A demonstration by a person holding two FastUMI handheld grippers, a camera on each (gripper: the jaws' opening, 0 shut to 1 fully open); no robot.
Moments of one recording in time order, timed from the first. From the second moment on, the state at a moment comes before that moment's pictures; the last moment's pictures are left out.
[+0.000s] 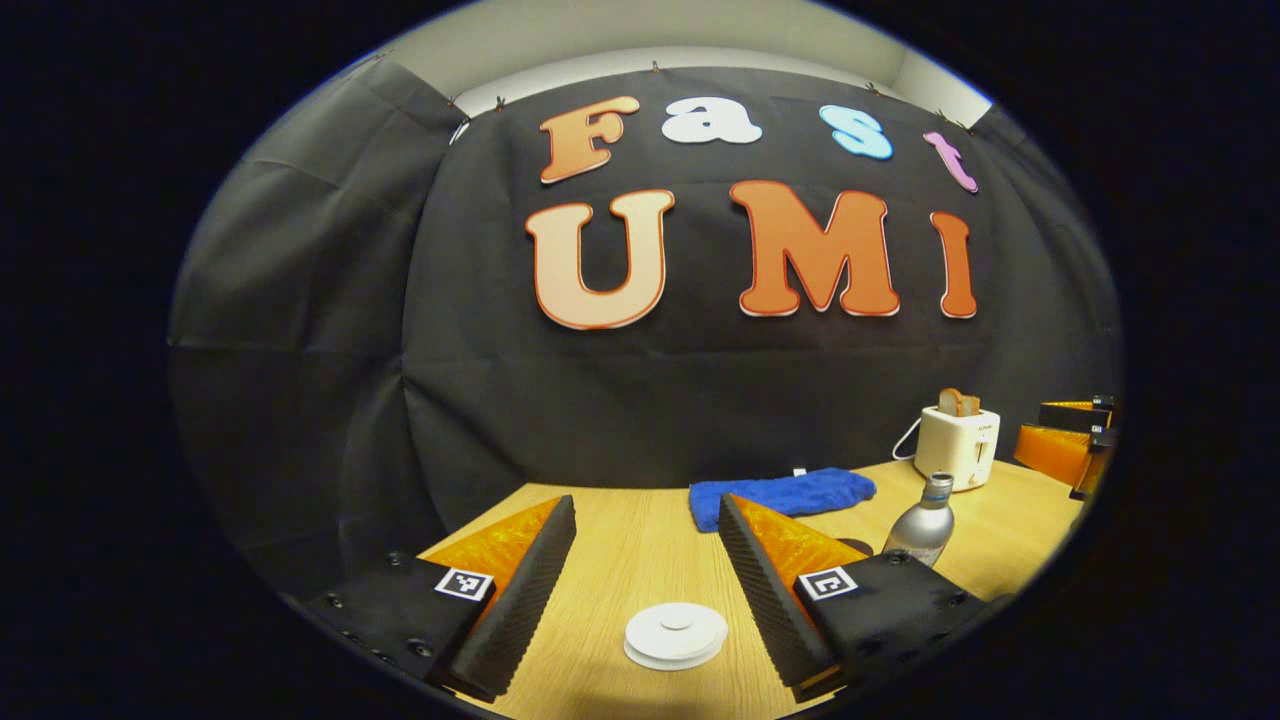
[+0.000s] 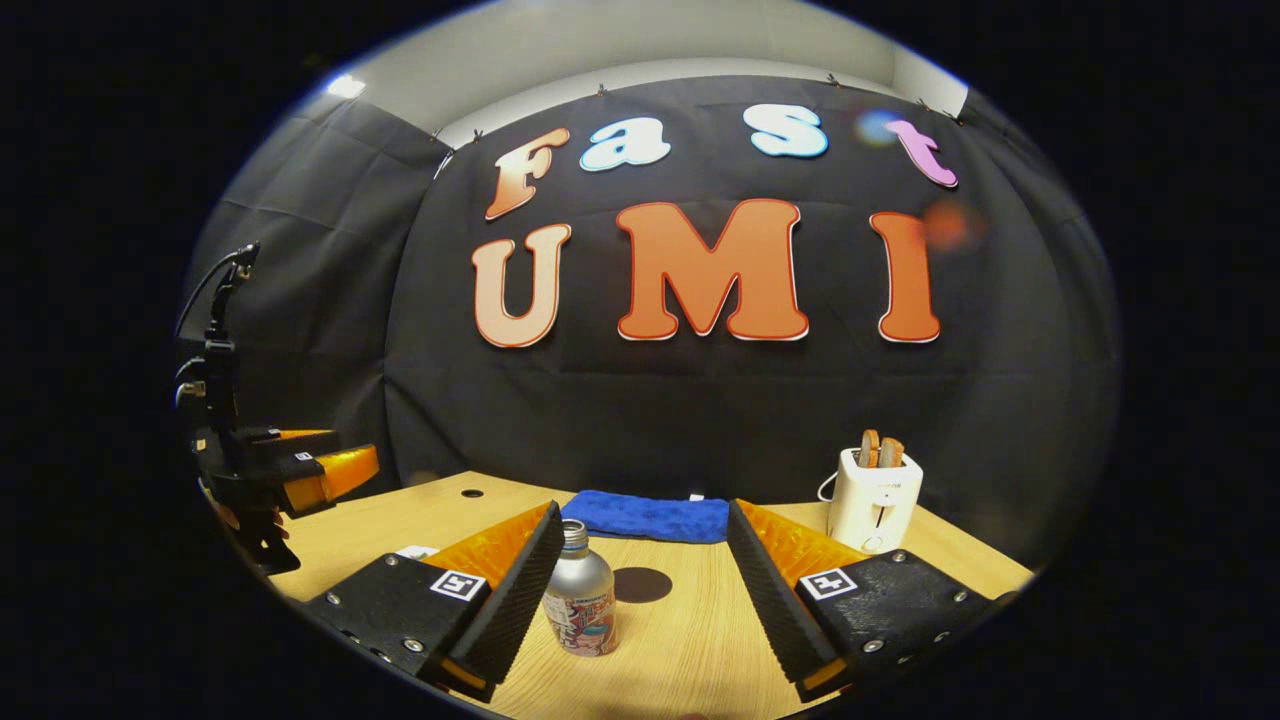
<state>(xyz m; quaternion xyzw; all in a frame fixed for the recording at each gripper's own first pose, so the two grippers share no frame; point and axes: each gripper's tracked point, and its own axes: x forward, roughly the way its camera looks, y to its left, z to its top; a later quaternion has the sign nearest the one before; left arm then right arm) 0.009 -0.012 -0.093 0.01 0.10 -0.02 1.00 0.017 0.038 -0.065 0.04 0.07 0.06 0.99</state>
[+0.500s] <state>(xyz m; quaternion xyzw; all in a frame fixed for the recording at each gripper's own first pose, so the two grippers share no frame) 0.015 -0.024 -0.182 0.02 0.19 -0.06 0.98 0.018 0.065 -0.105 0.02 0.11 0.09 0.99</state>
